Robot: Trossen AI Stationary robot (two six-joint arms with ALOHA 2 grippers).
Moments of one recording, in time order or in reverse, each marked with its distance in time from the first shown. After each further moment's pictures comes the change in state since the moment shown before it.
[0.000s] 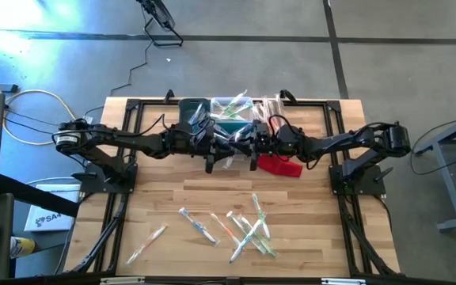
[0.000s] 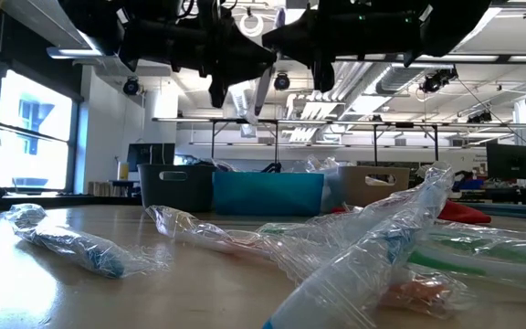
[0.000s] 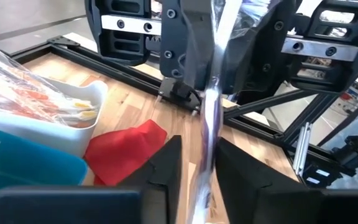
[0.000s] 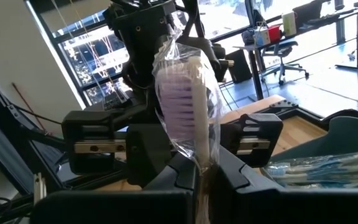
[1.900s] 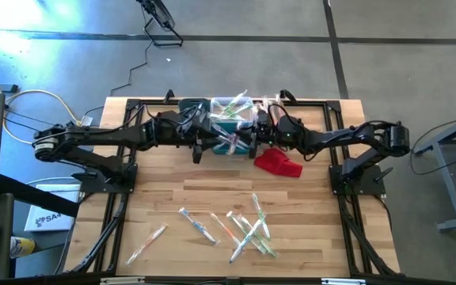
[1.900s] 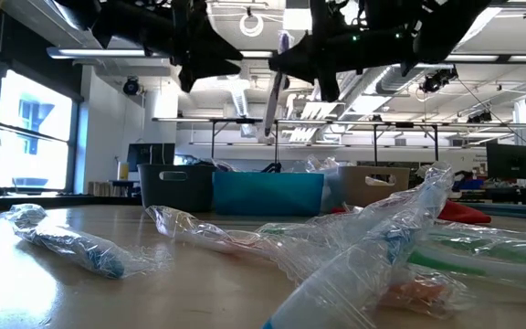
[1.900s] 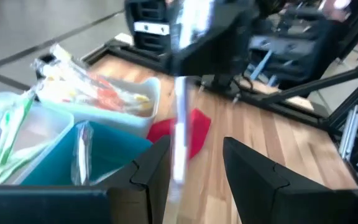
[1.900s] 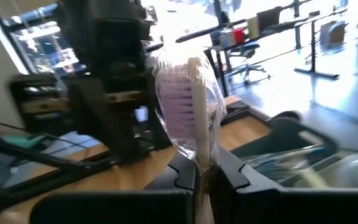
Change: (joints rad) left arm 0.094 -0.248 -0.001 -0.366 -0.039 0.140; right arm -0.119 -0.002 0.000 -0.053 0.003 -0.050
